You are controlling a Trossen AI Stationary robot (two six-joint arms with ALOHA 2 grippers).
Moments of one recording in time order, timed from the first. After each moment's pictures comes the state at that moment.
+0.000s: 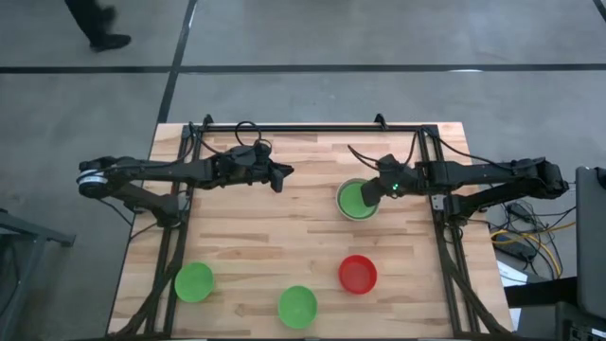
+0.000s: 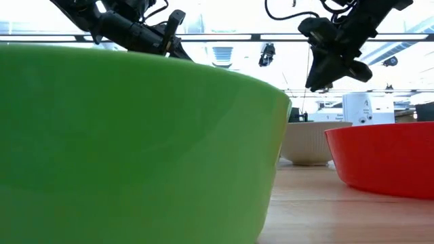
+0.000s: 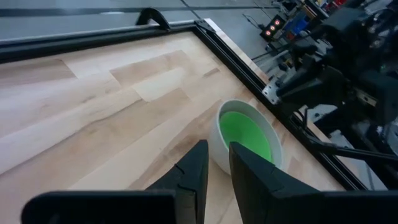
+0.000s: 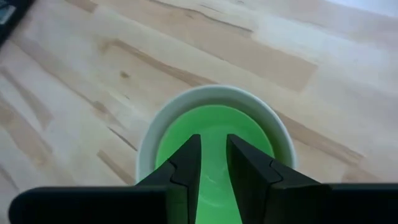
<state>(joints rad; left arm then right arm) 0.21 1.24 0.75 0.16 -0.11 -0.68 -0.06 1.07 0.79 -0.62 0.31 0.92</state>
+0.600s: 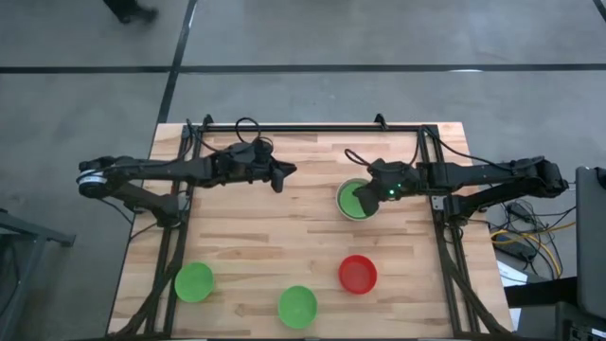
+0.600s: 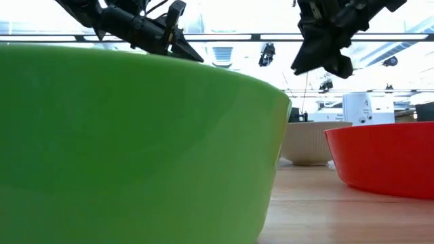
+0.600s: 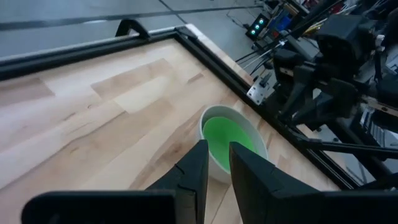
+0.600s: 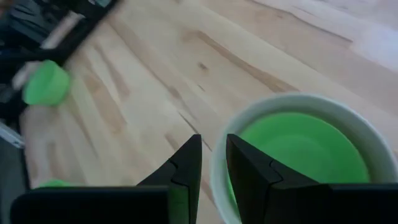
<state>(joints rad) 0.21 1.24 0.79 0.17 -0.07 -0.62 -0.03 1.08 0.79 -0.42 0.13 0.80</state>
